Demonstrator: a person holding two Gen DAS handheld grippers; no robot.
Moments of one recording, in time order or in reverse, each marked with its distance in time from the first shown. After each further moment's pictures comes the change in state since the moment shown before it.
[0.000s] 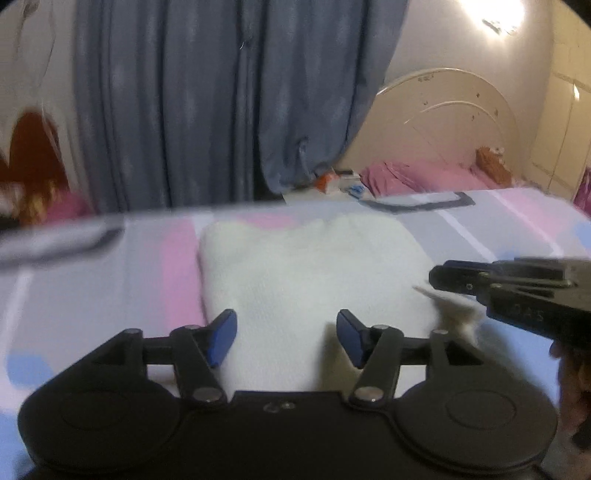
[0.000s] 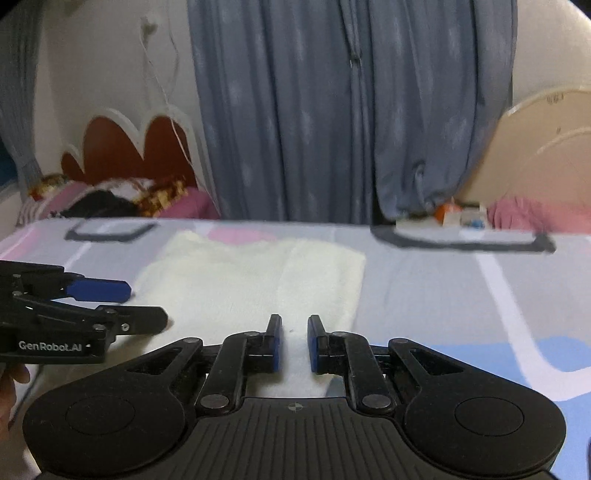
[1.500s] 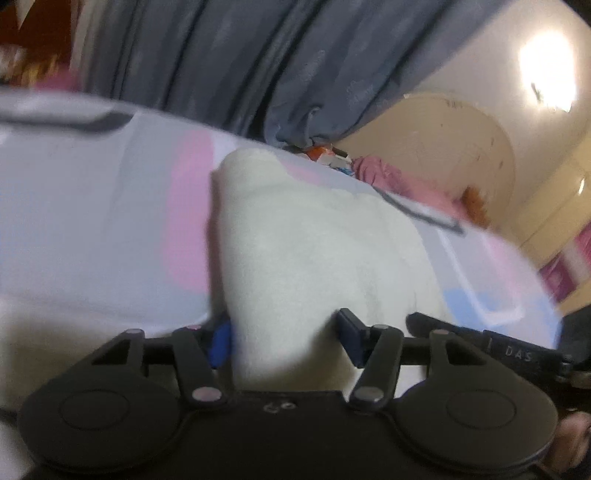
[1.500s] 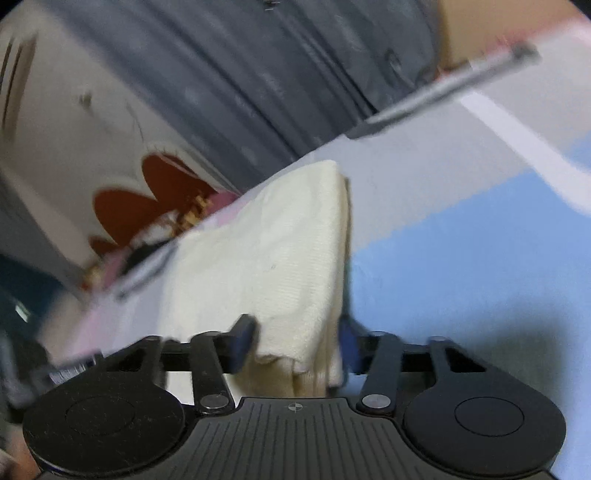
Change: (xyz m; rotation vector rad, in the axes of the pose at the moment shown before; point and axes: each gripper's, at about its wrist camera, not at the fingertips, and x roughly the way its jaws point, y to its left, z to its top) left arm 0.032 0.043 -0.004 -0.282 0.105 -0.152; right arm 0.024 -0.045 -0.006 0.399 0.177 0.159
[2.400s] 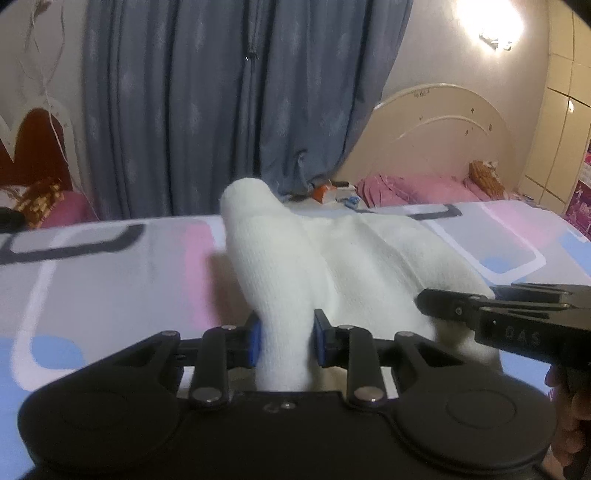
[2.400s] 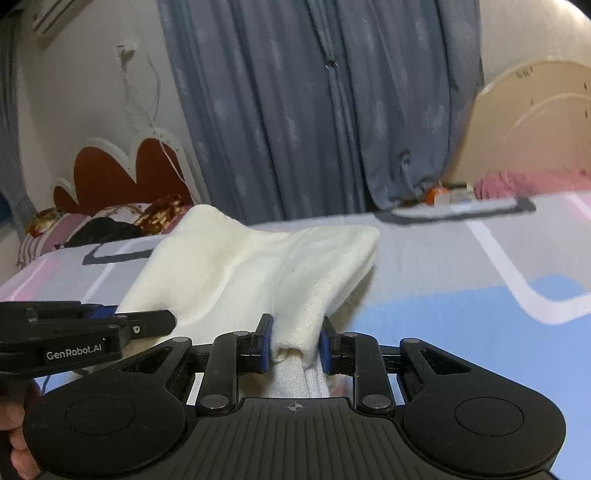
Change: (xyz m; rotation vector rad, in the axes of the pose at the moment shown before) left arm -0.073 -0.041 -0.021 0.291 -0.174 0.149; right arm -0.038 0.094 -0.048 -0.313 -0.180 -0.191
